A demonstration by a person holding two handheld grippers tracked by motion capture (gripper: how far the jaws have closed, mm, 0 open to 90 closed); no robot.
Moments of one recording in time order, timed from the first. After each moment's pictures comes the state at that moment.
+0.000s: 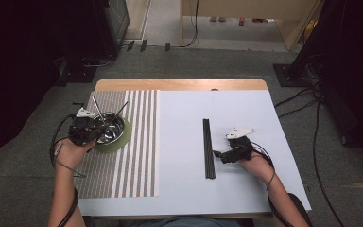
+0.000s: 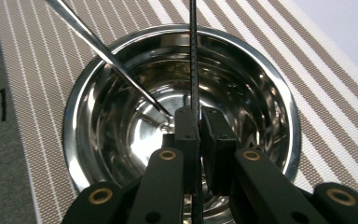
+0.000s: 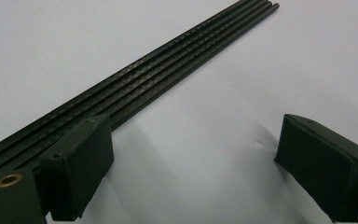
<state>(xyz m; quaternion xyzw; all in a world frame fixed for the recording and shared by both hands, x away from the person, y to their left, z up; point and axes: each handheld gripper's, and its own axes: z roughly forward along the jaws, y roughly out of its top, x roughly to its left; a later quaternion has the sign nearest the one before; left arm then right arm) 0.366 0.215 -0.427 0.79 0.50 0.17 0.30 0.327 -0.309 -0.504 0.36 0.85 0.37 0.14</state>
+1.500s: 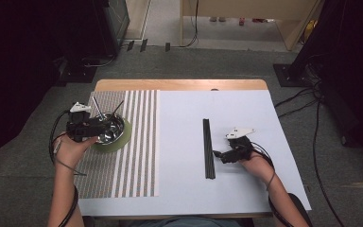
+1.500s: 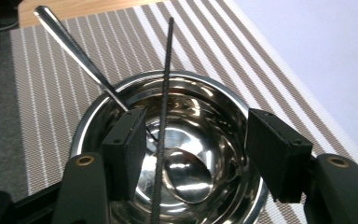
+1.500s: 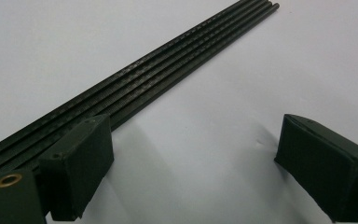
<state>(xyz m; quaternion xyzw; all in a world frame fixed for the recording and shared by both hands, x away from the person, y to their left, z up) 0.366 0.209 -0.406 0.76 0.51 0.17 0.35 0.327 -0.309 -0.503 0.36 0.84 0.37 0.14</state>
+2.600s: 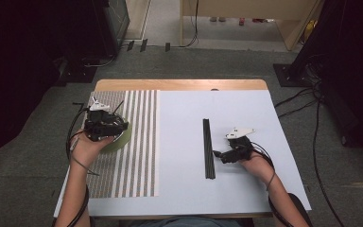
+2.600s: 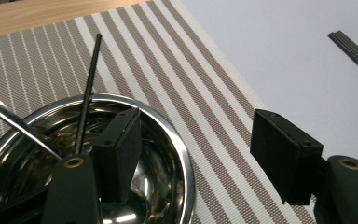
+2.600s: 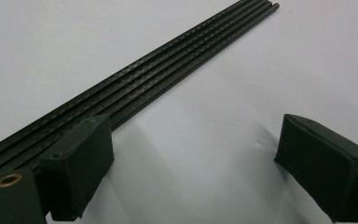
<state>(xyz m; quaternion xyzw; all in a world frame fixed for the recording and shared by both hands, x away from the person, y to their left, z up) 0.367 0.158 -0.402 0.78 0.48 0.15 0.36 0.327 -0.309 -0.503 0.36 0.84 0.37 0.14</state>
